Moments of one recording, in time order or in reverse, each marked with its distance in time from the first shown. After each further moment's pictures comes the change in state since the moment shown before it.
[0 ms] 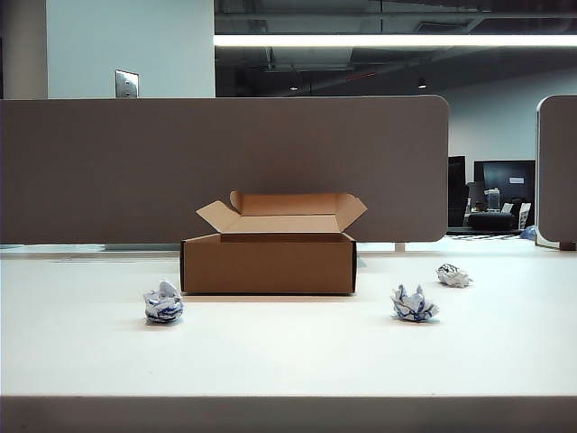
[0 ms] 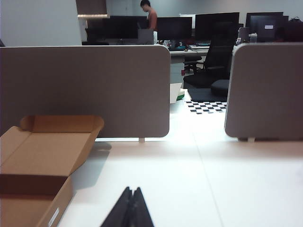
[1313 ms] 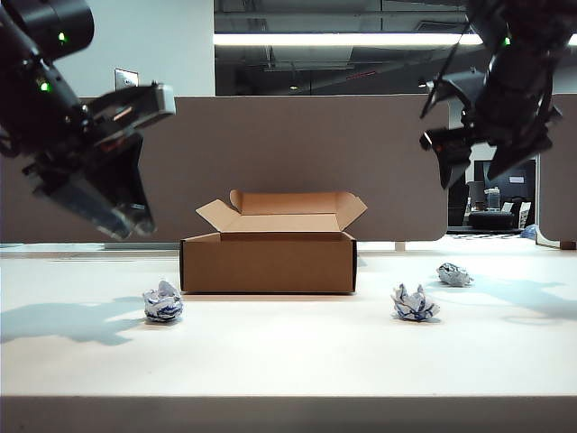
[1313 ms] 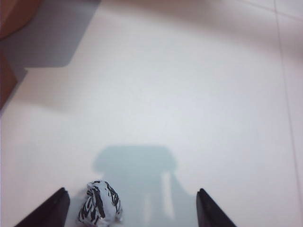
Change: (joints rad) left arm -0.248 1.110 0.359 -0.245 0.126 0.337; right arm -0.067 1.317 0.634 -0.062 -0.101 -0.098
